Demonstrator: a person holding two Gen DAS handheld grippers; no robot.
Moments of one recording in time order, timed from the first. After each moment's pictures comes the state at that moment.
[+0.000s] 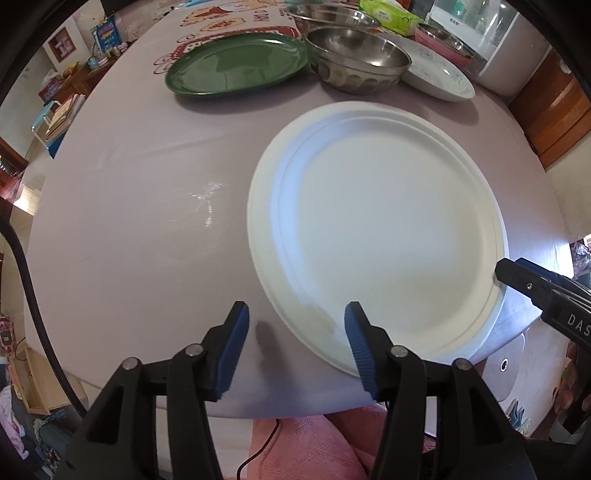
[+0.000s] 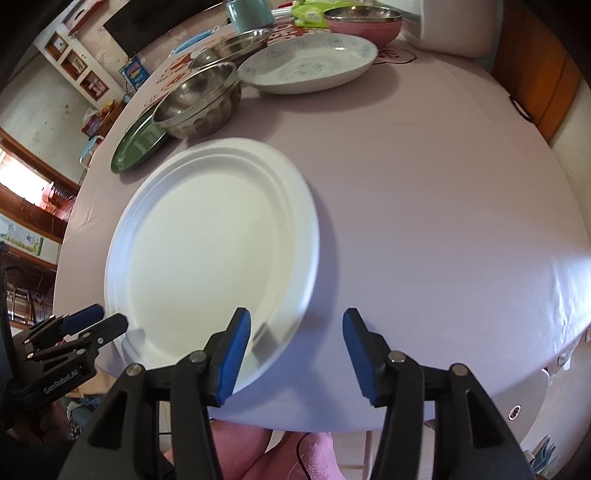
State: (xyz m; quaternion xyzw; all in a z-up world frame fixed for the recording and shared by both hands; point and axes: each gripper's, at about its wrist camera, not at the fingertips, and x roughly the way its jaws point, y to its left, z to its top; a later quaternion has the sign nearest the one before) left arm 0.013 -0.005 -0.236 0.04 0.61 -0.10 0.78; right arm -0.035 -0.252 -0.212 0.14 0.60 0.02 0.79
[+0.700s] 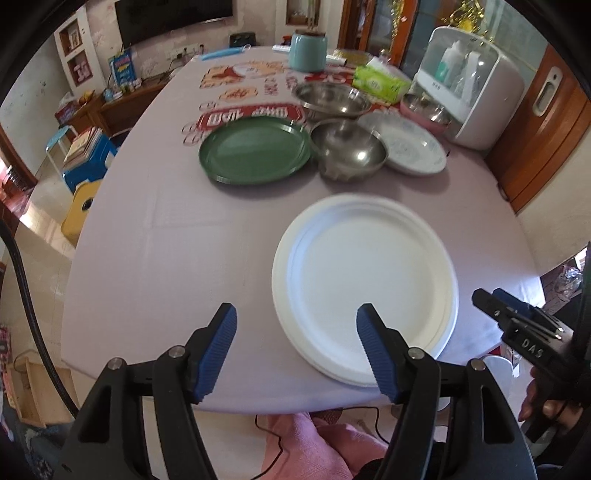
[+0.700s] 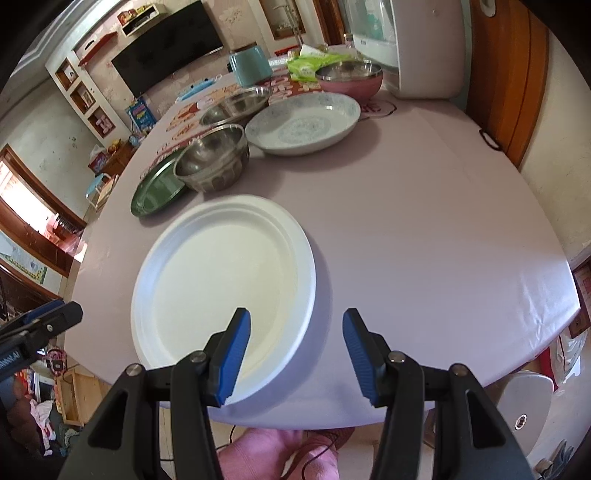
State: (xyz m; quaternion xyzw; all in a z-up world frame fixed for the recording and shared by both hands) left arm -0.007 0.015 -0.134 0.03 0.53 -0.11 0.84; right arm -0.054 -0.252 -0.167 0.16 0.51 0.00 0.84
